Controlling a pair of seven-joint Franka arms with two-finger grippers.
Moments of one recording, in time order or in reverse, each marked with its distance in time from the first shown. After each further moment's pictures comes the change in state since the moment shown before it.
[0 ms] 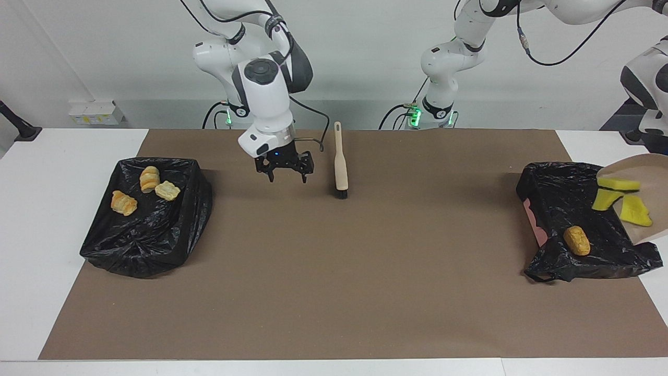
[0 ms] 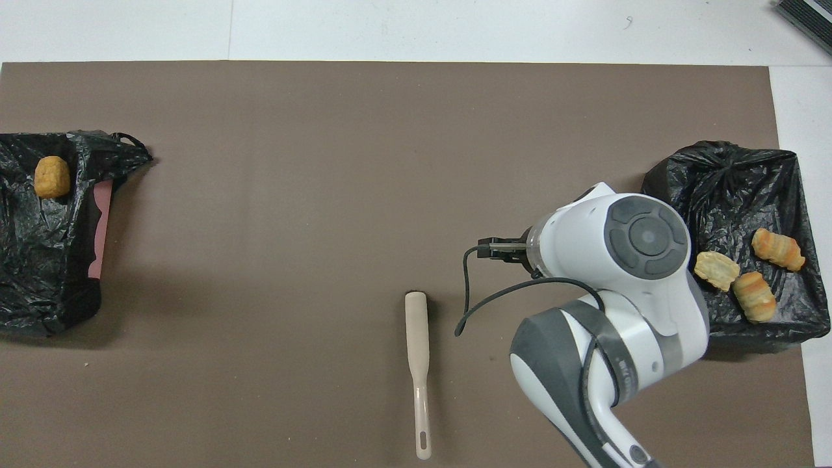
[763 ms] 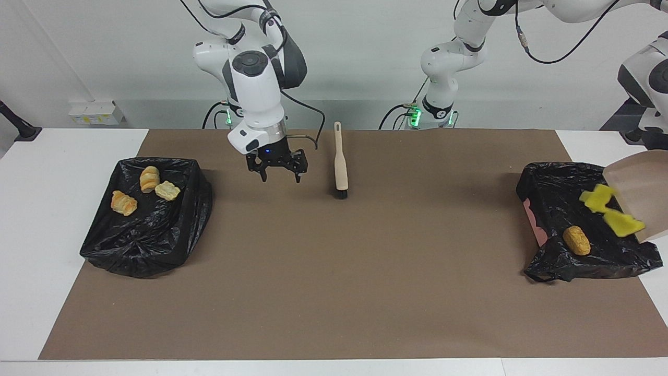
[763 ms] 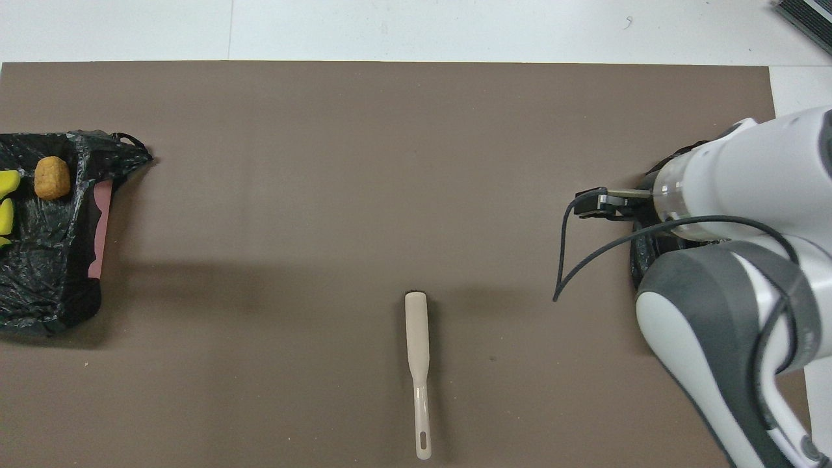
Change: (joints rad) left arm -0.192 -0.009 -0.001 0.028 0.176 -0.276 -0.108; right arm -0.110 -0.034 -0.091 0.205 -0.024 -0.237 -0.146
